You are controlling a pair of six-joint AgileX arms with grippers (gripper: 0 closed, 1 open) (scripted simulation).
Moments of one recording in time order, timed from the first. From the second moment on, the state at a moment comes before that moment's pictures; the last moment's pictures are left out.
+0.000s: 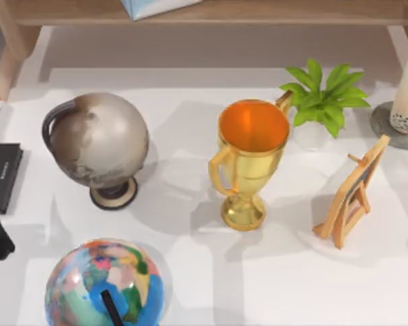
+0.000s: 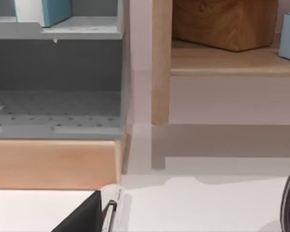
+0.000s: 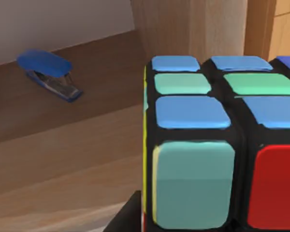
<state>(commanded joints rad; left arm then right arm) 0.00 0.00 0.00 0.00 0.00 0.00 0.15 1.43 1.25 -0.25 0.33 0.31</state>
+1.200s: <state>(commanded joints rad) 0.00 0.00 0.00 0.00 0.00 0.00 0.20 1.62 1.69 0.11 0.33 -0.01</state>
